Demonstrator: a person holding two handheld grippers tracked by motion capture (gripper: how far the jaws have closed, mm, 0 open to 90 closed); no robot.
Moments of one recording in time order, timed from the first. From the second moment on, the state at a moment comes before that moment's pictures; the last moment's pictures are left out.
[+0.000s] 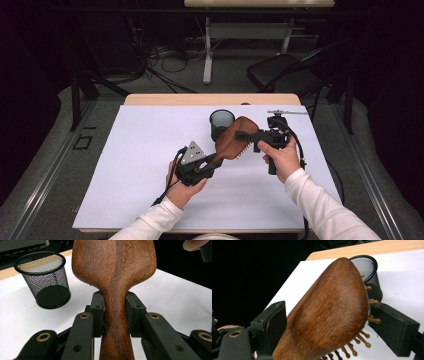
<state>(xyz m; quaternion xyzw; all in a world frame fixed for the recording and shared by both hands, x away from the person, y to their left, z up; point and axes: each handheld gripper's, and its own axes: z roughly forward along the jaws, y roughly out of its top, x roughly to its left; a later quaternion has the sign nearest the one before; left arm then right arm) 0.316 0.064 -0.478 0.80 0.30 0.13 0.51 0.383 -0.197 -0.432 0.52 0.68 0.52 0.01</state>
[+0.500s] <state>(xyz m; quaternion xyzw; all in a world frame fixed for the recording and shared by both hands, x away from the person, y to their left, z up) 0.314 0.062 -0.479 0.80 0.30 0.13 0.51 0.385 -0.194 -0.435 0.51 0.68 0.52 -0.02</state>
